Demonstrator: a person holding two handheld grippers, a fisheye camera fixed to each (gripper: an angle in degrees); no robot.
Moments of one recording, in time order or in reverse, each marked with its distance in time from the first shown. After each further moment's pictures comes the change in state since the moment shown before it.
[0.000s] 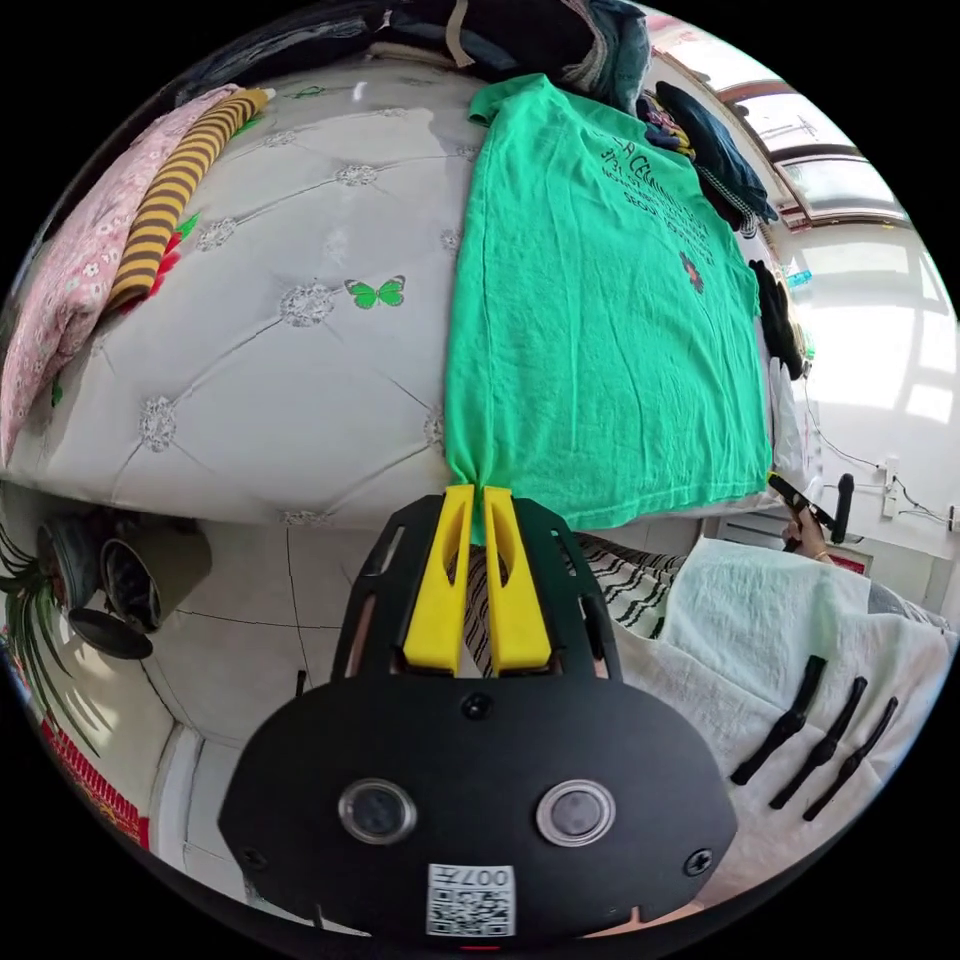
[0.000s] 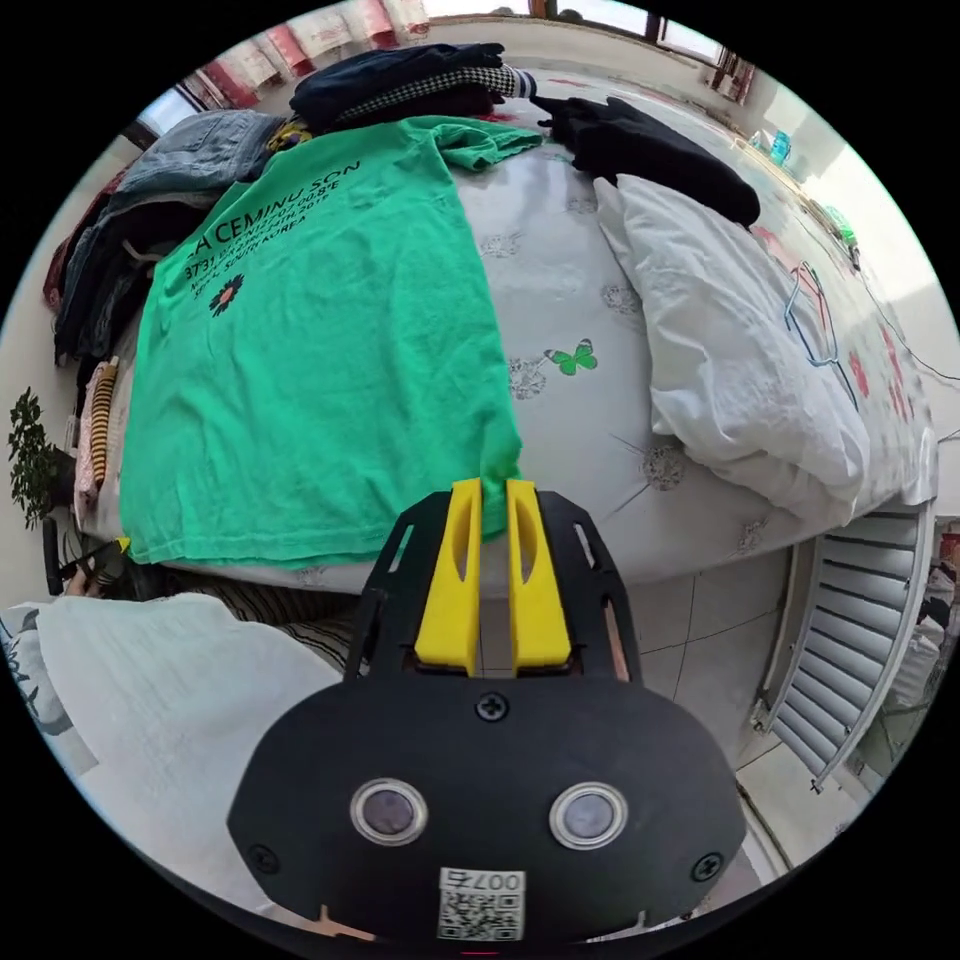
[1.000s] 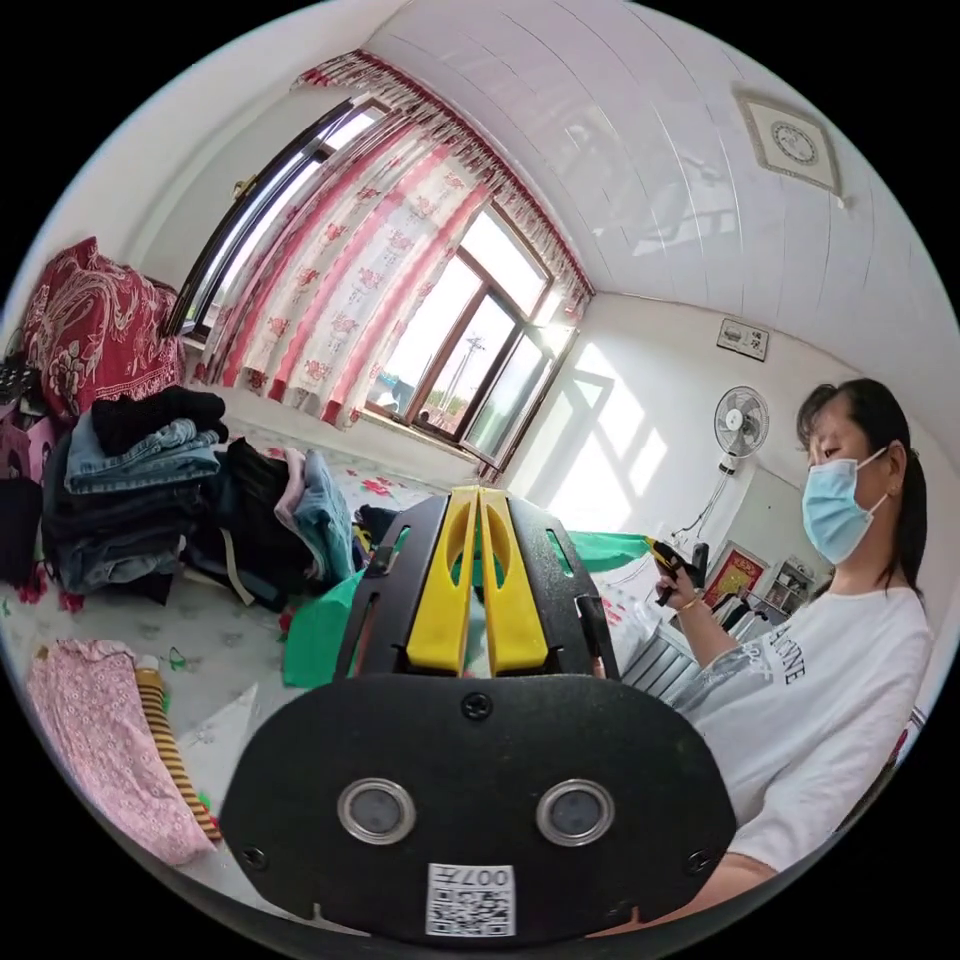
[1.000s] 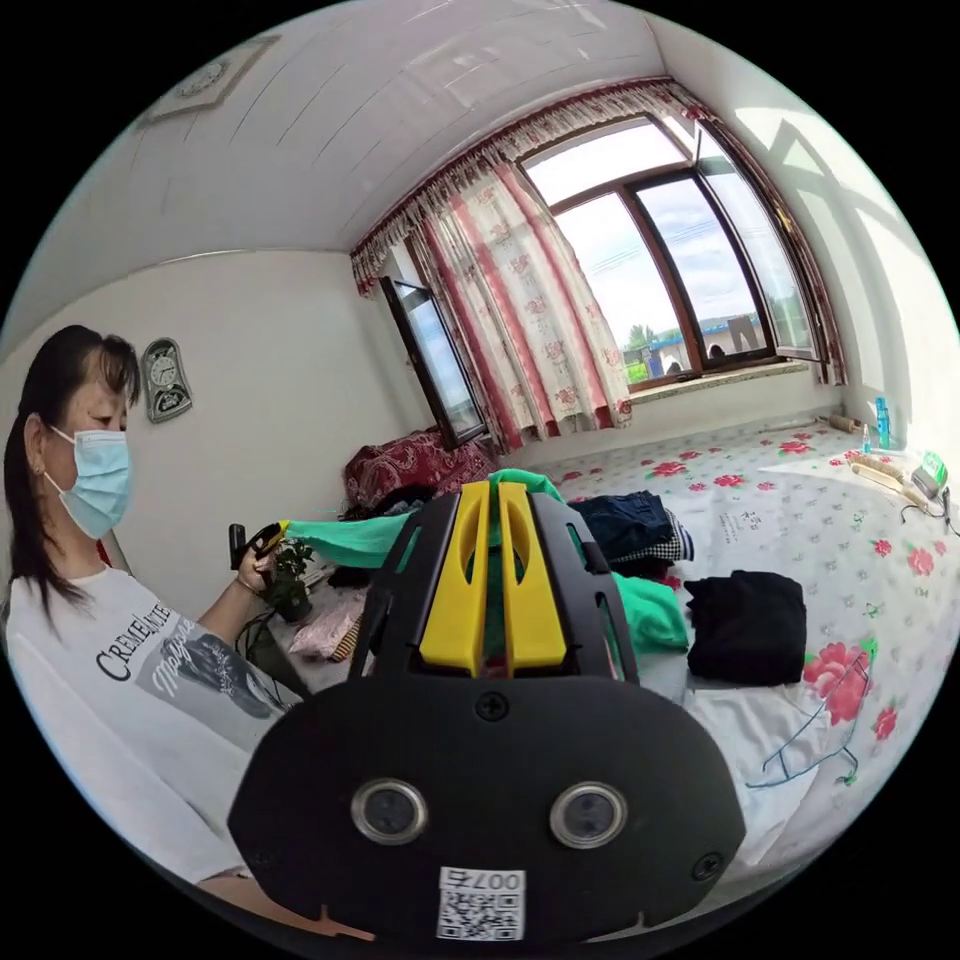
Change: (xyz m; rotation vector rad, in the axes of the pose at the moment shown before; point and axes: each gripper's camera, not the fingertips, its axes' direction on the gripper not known) left arm 0.048 0.040 -0.406 1.030 0.555 0.575; right arm 0.059 0.040 -0.420 1.008 -0.646 -0.361
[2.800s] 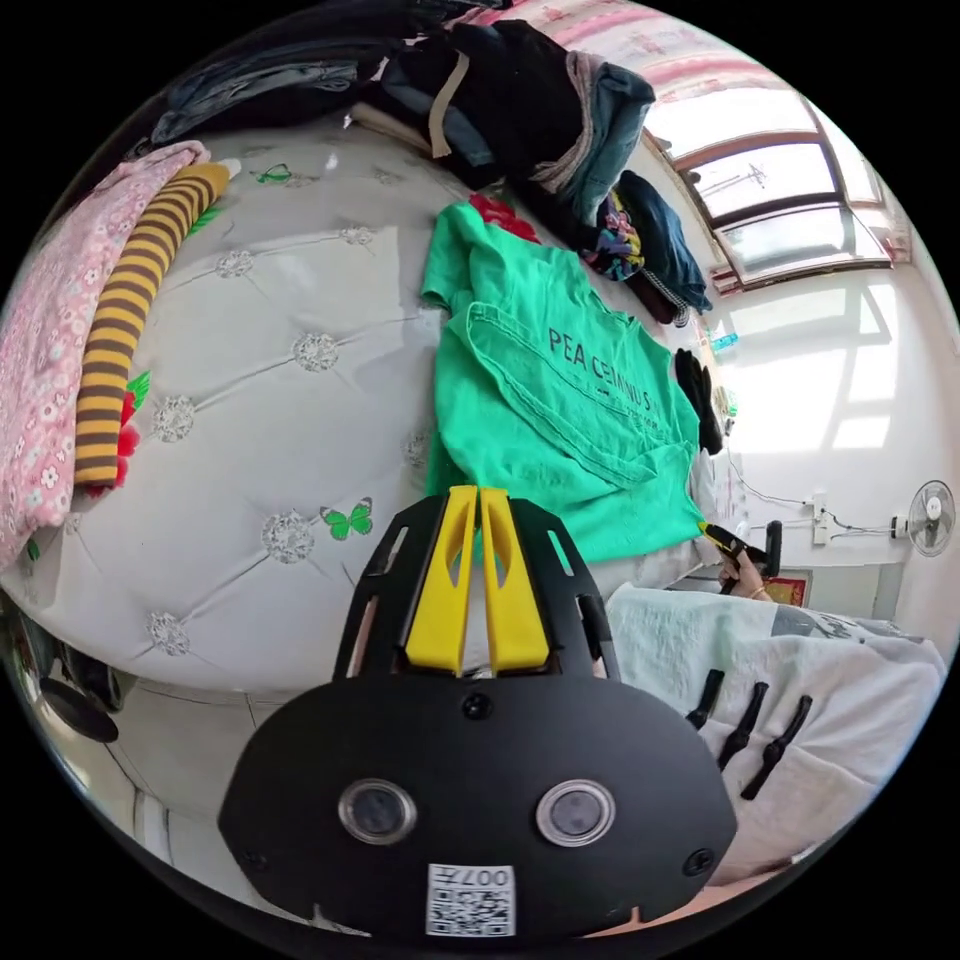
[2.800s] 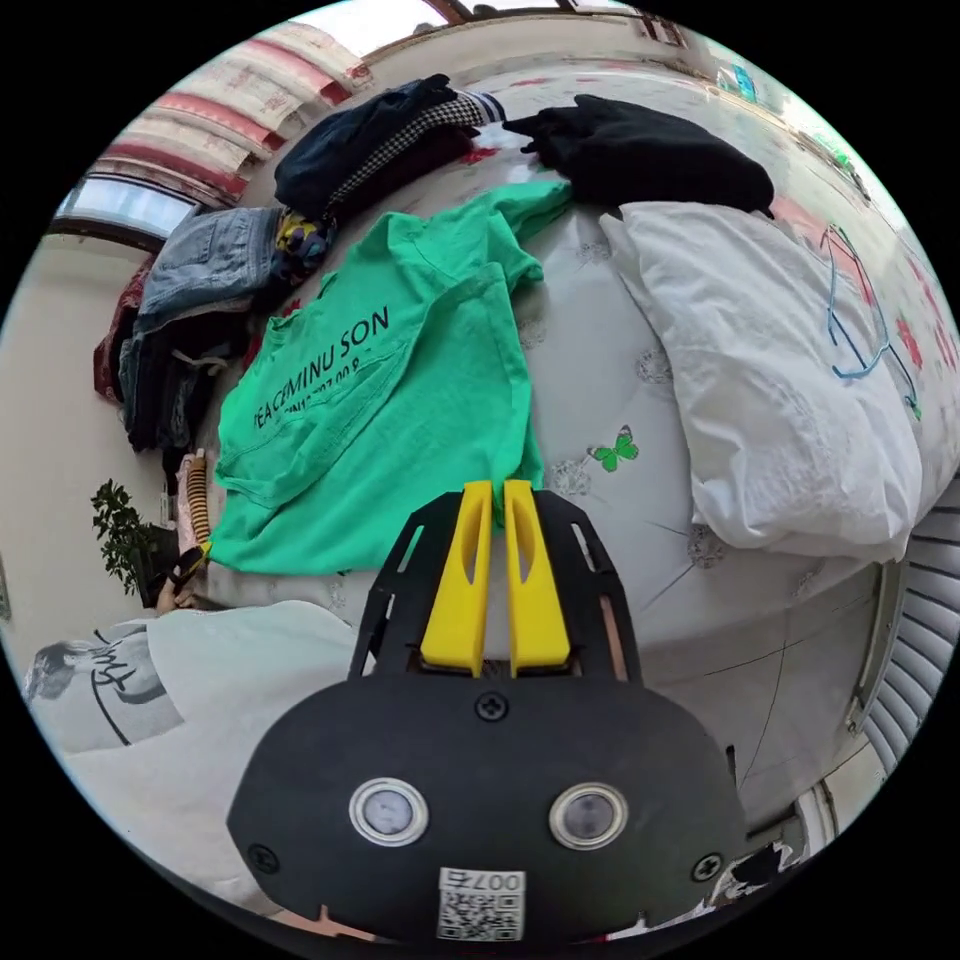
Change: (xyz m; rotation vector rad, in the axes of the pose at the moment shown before) left arm -0.275 0.230 0.130 -0.784 -0.394 -0.591; right arm 0.221 0.270 0.187 -0.857 0.448 0.598
